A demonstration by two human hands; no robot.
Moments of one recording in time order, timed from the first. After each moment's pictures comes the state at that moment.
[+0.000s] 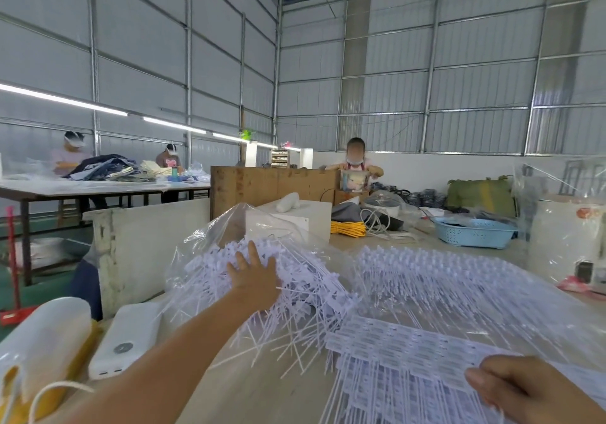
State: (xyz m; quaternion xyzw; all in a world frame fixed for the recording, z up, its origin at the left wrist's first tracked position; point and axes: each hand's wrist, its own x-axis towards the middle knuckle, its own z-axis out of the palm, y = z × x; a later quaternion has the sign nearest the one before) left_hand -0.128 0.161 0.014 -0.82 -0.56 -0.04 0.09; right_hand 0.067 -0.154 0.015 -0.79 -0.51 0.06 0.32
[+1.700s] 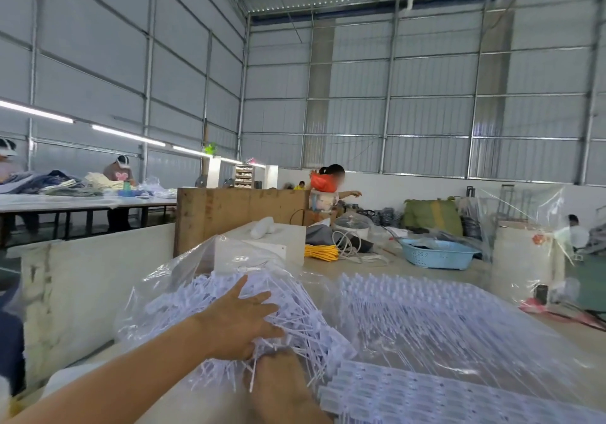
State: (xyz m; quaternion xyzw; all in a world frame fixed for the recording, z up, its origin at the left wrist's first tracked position) left_hand -0.158 0.169 0.046 -0.94 -0.18 0.07 0.27; right_hand -0.078 0.076 -0.017 -0.75 -0.62 -0.21 0.13
